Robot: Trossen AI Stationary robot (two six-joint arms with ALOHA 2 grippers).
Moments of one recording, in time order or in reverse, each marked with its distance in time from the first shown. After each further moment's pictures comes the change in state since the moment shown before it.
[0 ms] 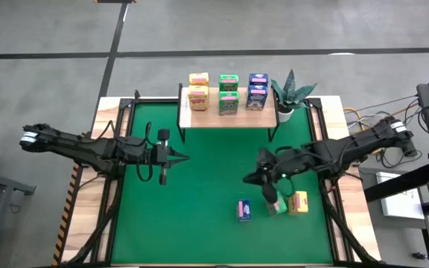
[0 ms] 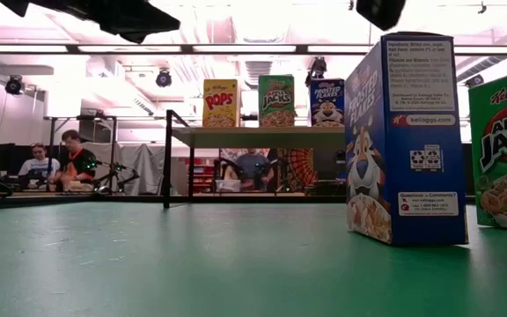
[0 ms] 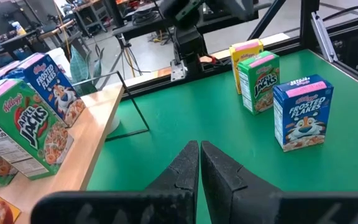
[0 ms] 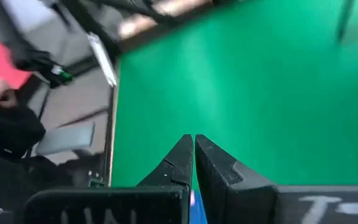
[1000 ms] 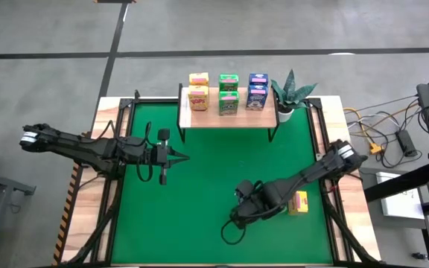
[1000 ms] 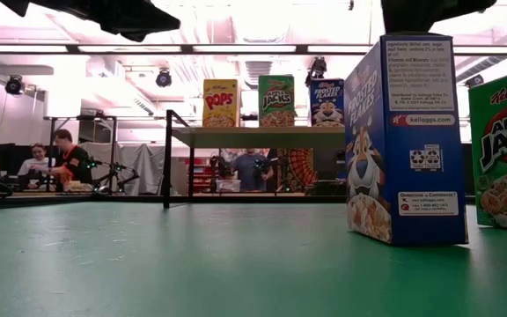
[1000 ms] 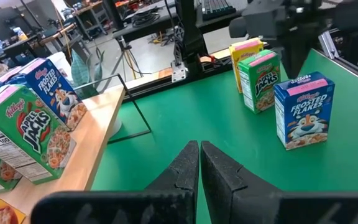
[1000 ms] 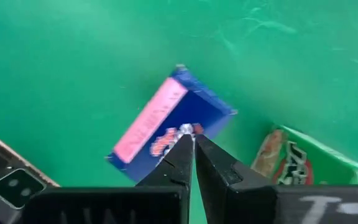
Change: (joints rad) left arm 0.000 0.002 0.001 0.001 0.000 0.028; right arm 0.191 0.679 0.682 -0.880 0.037 0.784
